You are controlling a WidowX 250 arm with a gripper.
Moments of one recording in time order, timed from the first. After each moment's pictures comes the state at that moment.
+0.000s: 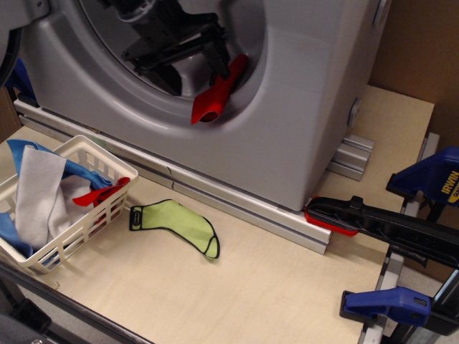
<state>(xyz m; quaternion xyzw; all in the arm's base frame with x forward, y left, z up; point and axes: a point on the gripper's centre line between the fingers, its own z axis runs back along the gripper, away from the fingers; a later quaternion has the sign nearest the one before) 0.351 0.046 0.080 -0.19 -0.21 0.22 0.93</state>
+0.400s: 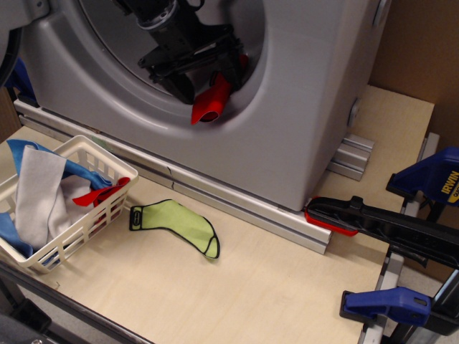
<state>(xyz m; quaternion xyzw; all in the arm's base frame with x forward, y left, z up) 0.362 0.039 0.059 -0.19 -0.16 0.21 0.95</state>
